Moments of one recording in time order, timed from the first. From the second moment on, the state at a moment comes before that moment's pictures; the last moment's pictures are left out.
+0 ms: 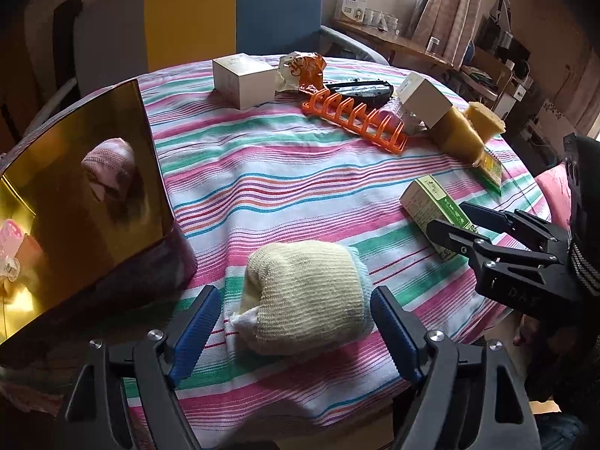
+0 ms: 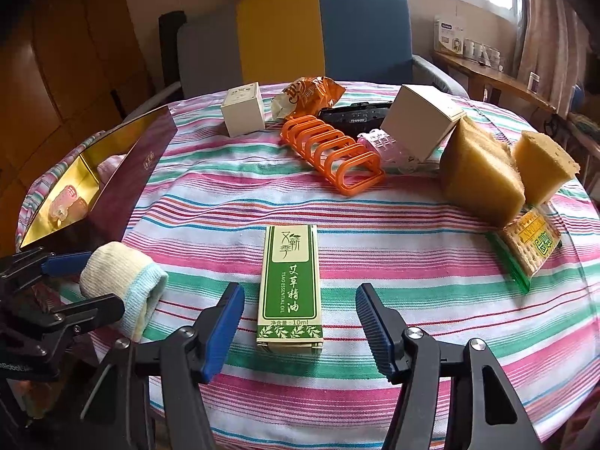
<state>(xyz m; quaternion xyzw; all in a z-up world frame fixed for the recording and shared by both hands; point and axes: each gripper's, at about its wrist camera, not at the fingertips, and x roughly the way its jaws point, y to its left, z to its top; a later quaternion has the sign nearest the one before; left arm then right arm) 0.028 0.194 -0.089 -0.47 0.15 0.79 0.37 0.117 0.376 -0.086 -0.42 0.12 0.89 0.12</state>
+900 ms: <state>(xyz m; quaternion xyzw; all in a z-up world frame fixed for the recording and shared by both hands) 0.023 0.150 -0.053 -0.42 0.07 0.83 0.36 0.107 0.349 -0.064 -0.41 0.09 0.90 0.09</state>
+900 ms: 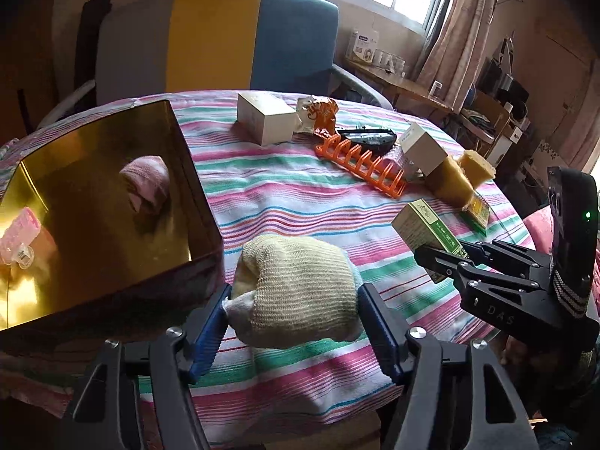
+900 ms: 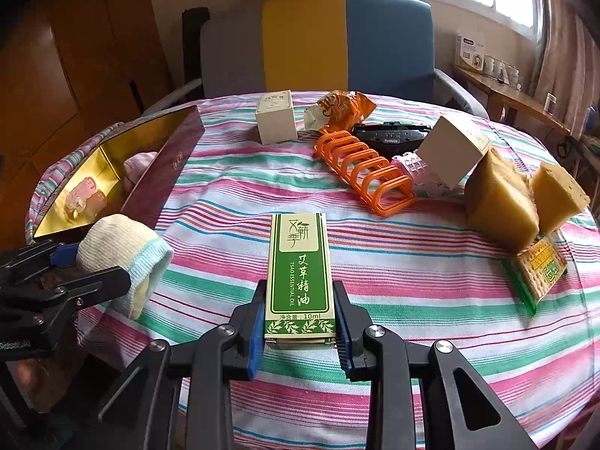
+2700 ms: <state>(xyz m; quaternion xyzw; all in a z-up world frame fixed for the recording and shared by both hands) -0.023 0.052 0.000 -0.36 0.10 0.91 0.17 0.006 0.252 -0.025 -0.38 0.10 0.92 -0.04</state>
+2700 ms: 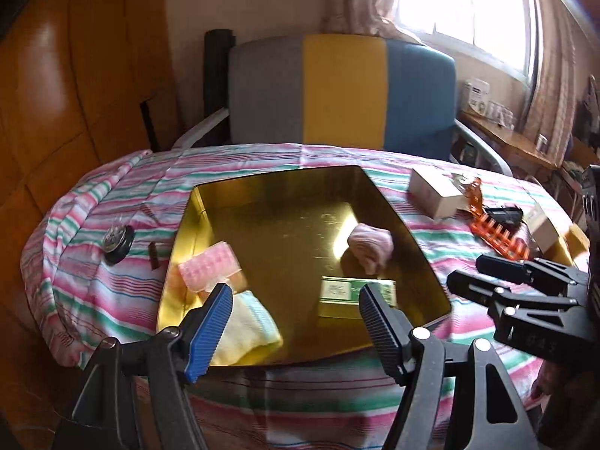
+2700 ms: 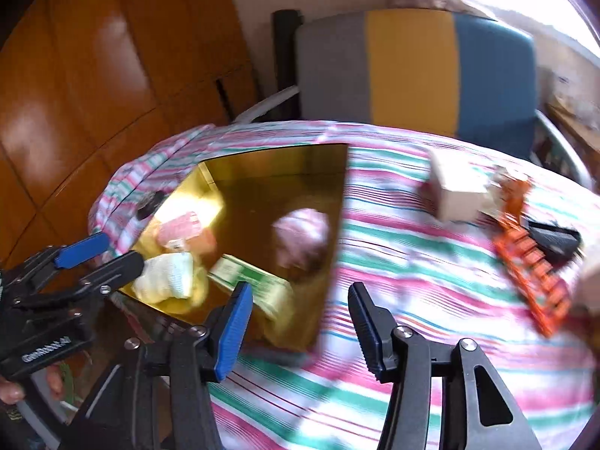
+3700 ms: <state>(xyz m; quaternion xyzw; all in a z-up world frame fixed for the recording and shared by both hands) 0.032 0.196 -0.068 -0.38 0.25 0.84 0.29 0.176 0.604 -0.049 -0.29 0.32 0.82 0.37</state>
